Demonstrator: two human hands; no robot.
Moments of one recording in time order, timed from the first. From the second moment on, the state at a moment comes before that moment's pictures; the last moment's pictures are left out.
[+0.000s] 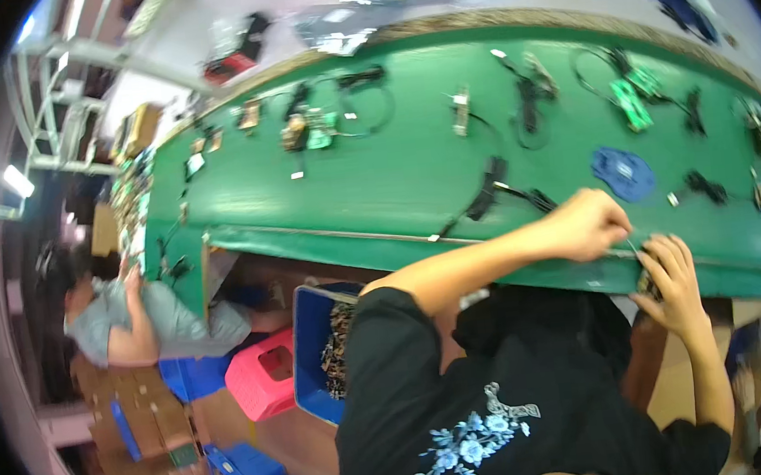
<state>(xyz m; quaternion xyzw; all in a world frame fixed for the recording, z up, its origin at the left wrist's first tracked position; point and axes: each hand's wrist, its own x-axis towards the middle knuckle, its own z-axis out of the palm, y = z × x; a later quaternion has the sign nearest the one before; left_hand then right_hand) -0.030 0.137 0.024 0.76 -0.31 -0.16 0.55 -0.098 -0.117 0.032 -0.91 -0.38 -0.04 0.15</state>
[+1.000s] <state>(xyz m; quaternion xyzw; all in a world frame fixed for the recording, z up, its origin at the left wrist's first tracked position) 0.038 0.163 0.011 0.84 -0.17 0.02 0.51 0.052 -0.086 0.022 -0.86 -0.31 -0.02 0.40</state>
